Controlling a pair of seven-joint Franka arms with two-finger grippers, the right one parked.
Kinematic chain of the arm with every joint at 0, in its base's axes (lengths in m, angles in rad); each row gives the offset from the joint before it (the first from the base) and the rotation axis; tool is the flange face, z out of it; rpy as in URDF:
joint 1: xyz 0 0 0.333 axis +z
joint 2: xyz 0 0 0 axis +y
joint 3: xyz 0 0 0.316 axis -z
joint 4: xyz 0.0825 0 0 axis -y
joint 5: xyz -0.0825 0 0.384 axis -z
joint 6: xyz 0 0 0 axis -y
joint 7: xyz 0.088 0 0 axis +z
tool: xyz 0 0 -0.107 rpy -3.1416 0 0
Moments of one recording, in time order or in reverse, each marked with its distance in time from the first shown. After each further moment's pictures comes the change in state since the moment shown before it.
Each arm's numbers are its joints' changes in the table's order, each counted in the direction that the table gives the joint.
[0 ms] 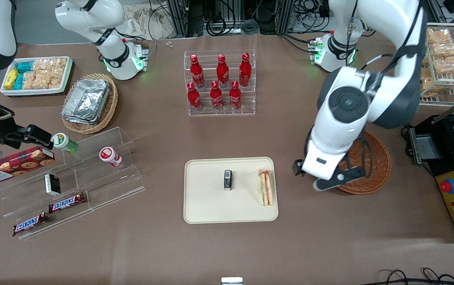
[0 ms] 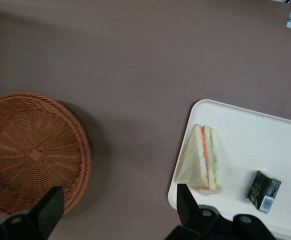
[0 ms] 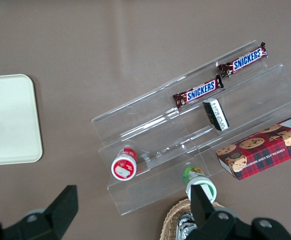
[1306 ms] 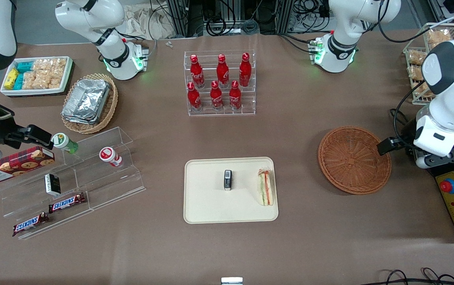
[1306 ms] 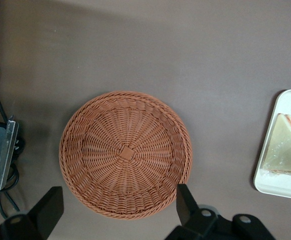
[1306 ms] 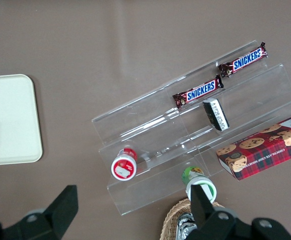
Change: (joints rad) arm -0.001 -0.290 -0.378 -0.399 0.160 0.100 -0.449
